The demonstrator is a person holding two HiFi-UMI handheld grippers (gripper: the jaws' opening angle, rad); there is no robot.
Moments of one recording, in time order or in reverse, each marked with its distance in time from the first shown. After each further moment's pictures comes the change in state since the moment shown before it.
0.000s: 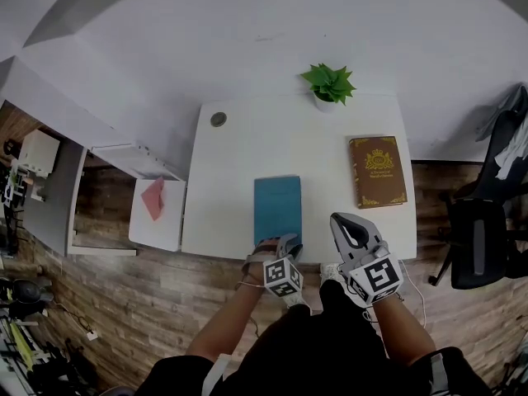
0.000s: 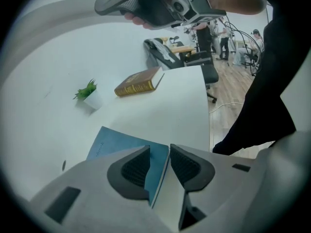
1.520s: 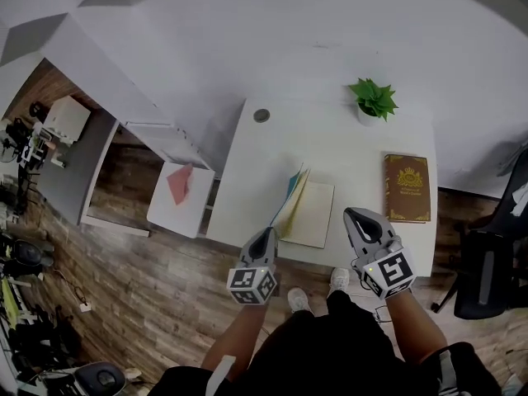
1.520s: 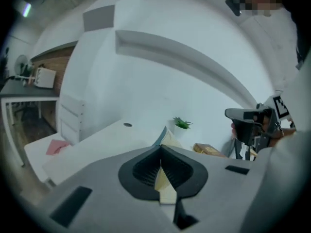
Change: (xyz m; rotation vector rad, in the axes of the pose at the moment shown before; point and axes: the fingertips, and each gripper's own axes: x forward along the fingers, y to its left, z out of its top) left arm -0.174 0.110 -0.079 -1.214 -0.583 0.527; right arm 0.039 0.042 0.031 -0.075 -0.018 0.147
